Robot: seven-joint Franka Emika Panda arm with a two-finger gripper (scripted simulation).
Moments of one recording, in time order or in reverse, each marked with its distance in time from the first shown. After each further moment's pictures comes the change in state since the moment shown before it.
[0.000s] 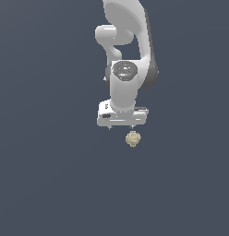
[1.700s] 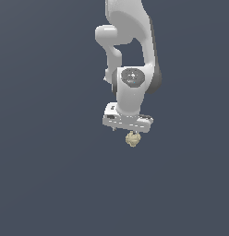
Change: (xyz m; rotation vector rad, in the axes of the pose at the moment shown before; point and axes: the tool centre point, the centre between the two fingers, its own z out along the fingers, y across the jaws) arm 0.008 -0.019 0.020 -0.013 0.020 0.248
